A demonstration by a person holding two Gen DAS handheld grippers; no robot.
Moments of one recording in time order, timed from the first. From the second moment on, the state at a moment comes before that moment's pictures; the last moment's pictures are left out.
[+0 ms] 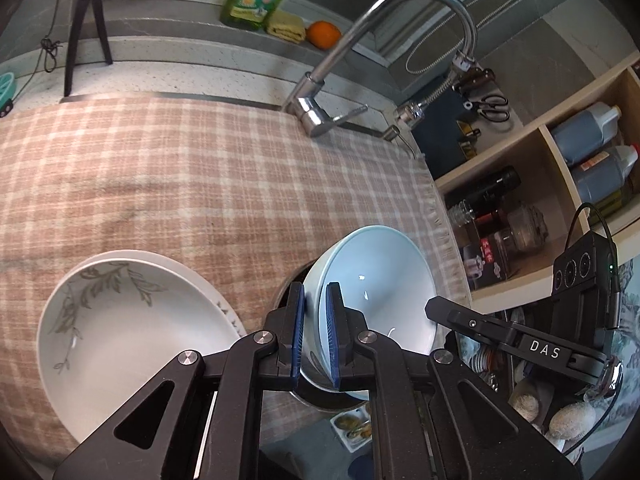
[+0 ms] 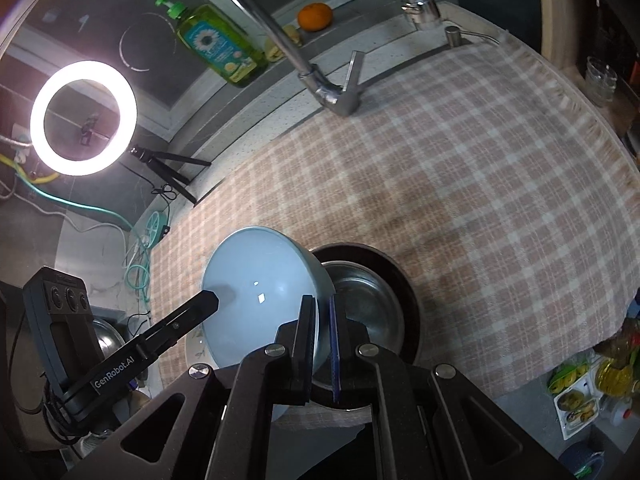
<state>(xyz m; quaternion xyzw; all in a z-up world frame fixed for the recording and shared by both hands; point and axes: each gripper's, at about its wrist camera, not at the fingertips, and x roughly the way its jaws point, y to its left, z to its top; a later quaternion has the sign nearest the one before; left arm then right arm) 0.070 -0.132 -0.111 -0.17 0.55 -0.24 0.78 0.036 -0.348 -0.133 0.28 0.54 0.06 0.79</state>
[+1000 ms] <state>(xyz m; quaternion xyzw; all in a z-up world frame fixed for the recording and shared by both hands) 0.067 -0.156 -0.152 -0.14 0.59 -0.23 0.76 0.027 -0.365 -0.179 0.29 0.57 0.05 0.77</state>
